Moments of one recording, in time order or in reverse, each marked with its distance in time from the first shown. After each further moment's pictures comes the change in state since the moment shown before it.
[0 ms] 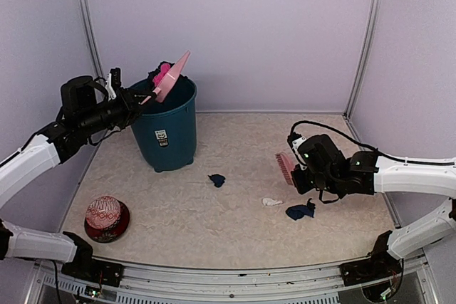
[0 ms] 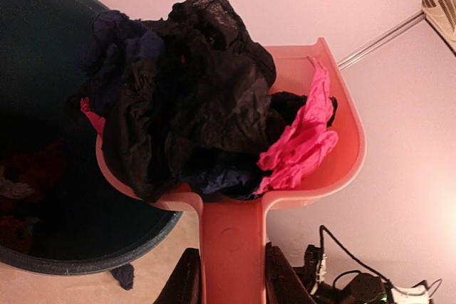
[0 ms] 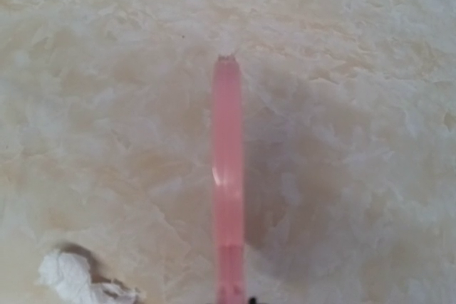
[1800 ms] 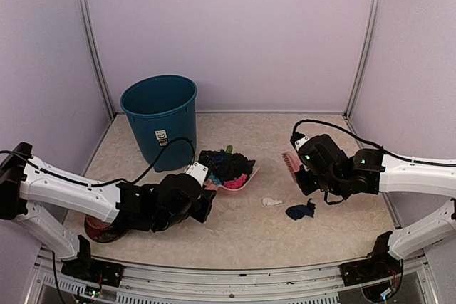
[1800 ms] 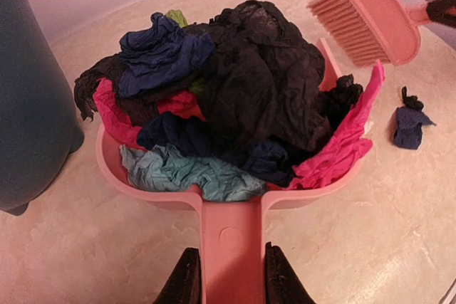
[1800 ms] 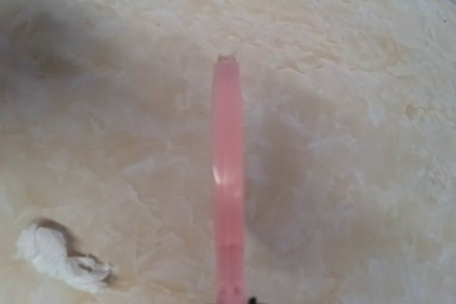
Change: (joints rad) left arm -0.858 0.369 -0.211 0.068 -0.904 0.471; right arm 0.048 -0.027 0.045 -0.135 0.087 0.014
